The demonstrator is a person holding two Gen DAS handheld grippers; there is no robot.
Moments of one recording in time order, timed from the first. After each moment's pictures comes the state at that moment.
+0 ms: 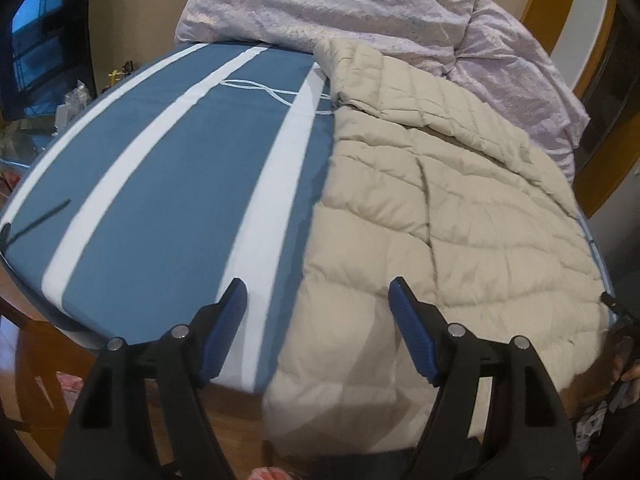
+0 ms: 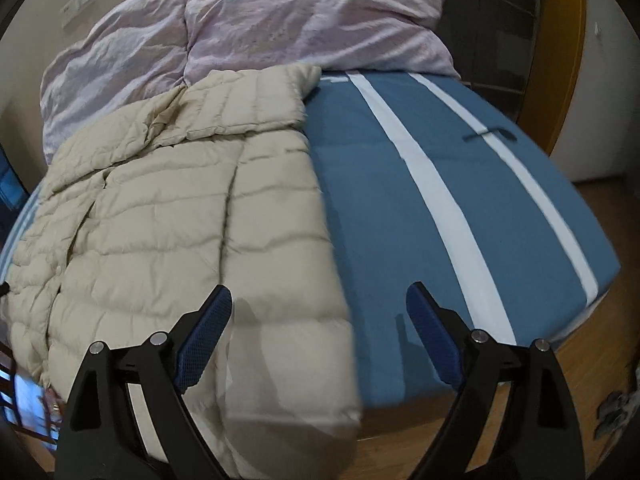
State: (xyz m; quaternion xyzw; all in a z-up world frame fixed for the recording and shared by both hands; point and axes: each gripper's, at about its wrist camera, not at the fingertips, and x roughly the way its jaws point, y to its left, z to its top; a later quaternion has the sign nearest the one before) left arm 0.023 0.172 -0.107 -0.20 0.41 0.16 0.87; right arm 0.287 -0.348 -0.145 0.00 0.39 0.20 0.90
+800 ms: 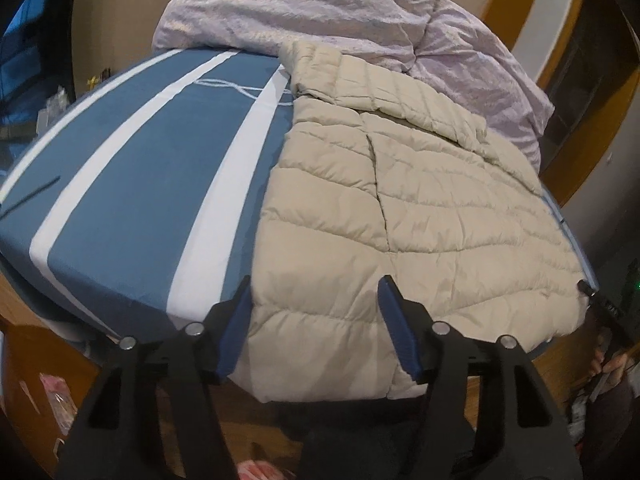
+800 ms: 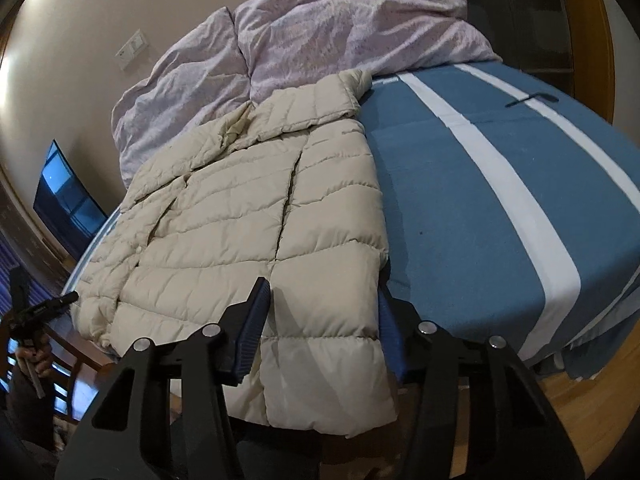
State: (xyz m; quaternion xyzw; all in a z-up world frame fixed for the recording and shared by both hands) left arm -0.001 0.138 -0.107 -0.19 0.39 0.12 0.89; right arm 0.250 -0.366 -0.167 0.07 0.34 0.32 0.88
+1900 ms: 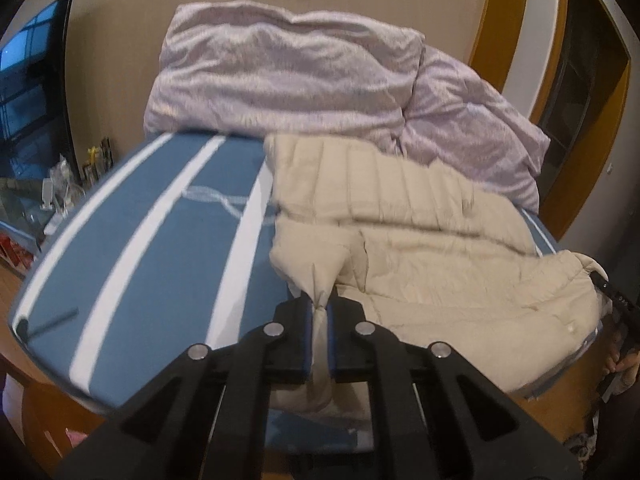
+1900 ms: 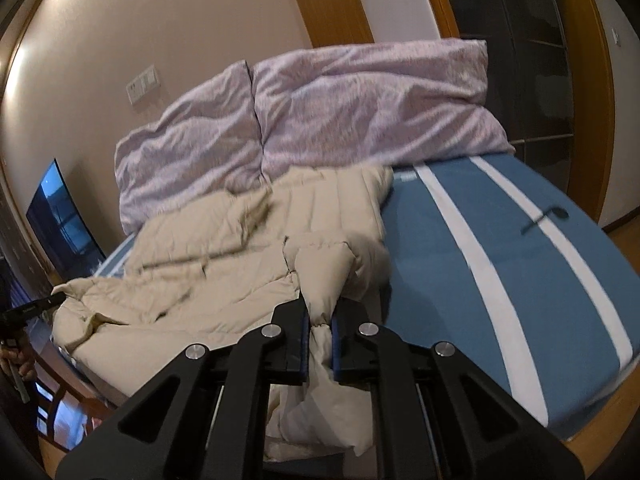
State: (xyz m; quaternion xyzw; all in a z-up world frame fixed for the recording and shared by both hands) left arm 0.051 0.148 -0.017 -0.15 0.32 0.14 0.93; right arm 0.287 -0.331 -0.066 0.07 0.25 0.31 0.91
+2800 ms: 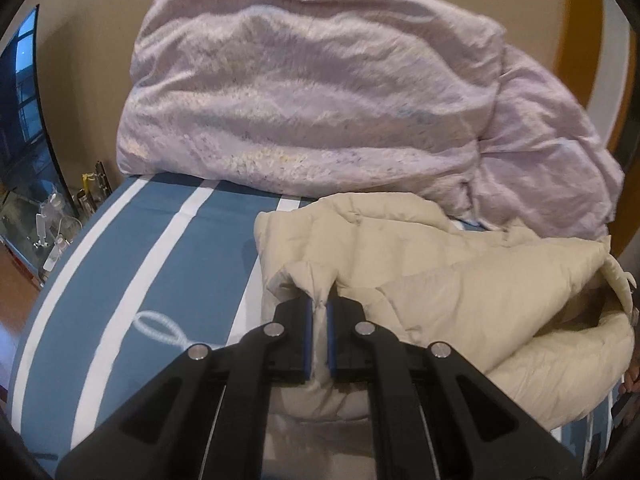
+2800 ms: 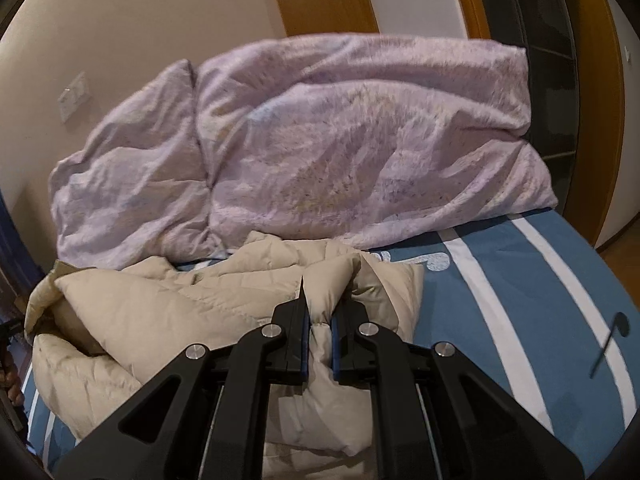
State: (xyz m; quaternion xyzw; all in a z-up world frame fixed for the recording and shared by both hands) left arm 0.277 0.242 -0.030 -0.14 0.35 0.21 0.90; right arm 0.492 -0.205 -0.051 0.06 0.28 0.25 0.92
